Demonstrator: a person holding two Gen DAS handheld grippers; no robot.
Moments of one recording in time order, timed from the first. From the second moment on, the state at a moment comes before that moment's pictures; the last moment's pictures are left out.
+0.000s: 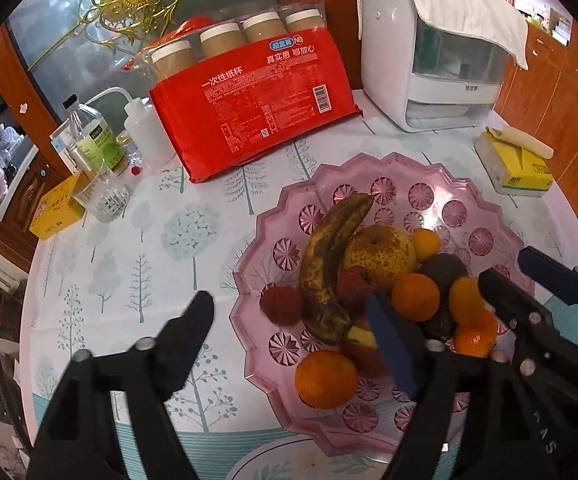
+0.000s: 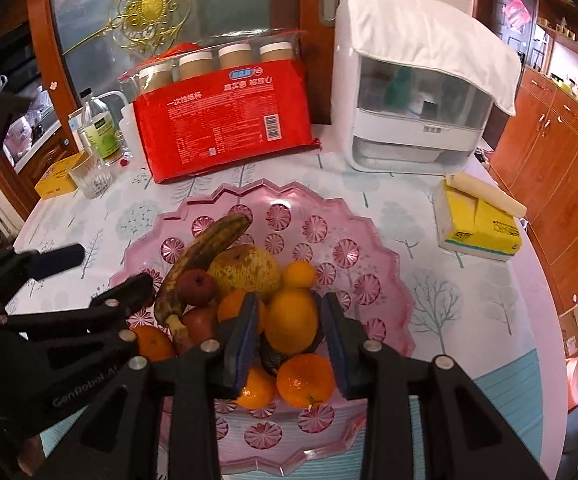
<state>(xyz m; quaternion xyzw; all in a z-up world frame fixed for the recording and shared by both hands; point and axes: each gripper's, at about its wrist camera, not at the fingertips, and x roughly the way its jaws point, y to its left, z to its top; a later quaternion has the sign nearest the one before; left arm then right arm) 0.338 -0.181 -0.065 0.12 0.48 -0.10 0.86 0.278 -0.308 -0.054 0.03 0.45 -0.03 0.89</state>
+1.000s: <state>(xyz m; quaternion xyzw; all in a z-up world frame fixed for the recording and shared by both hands) 0.271 -0.142 -0.018 0.08 0.48 -0.07 0.87 0.233 -0.304 -0.019 0.05 0.43 -0.03 0.90</state>
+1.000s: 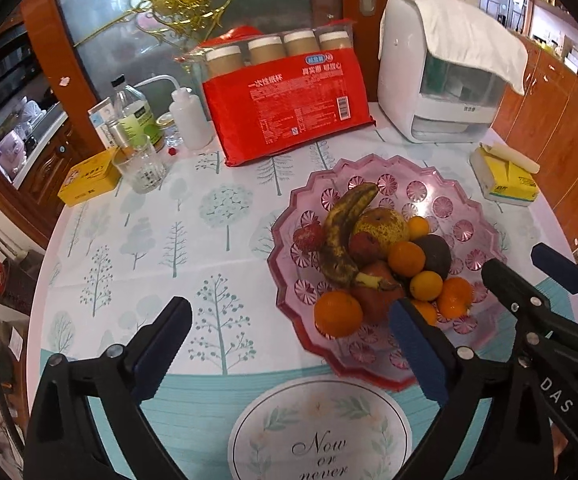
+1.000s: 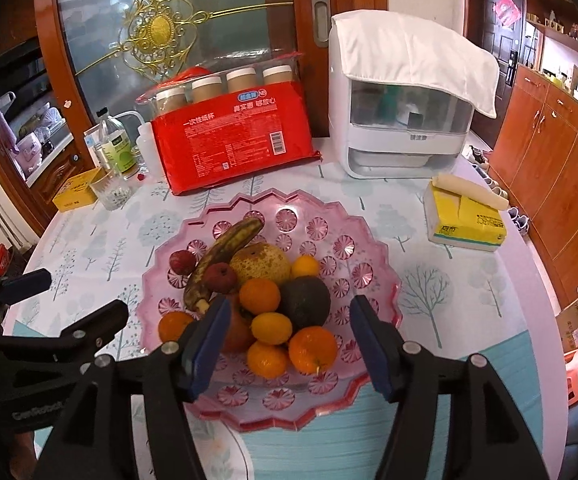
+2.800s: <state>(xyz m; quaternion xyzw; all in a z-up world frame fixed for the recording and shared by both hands) 0.048 -0.031 0.056 0.03 0.45 -0.05 0.89 0.022 -0.207 0.058 0.08 0.42 0.03 0.90</state>
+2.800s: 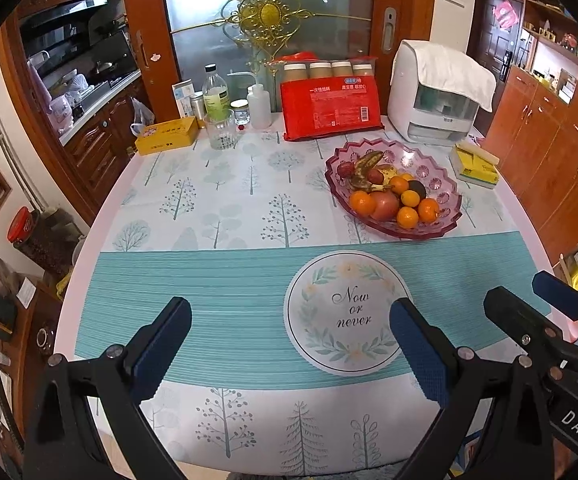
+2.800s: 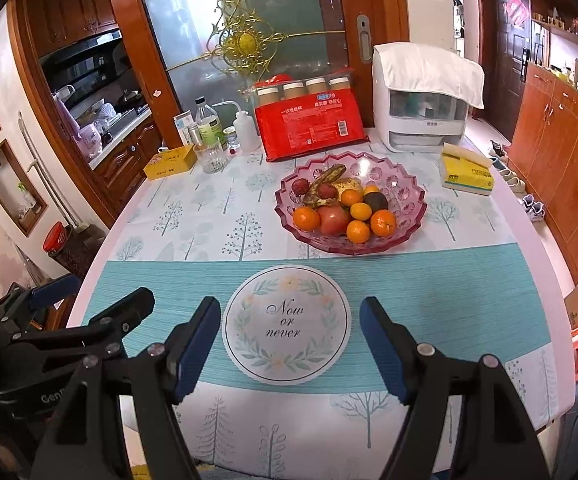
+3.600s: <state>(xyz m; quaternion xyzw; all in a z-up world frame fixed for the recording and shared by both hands) 0.049 -0.021 0.048 0.03 0.46 -0.06 0.89 0.023 -0.198 0.053 0.08 0.43 0.02 0.90</state>
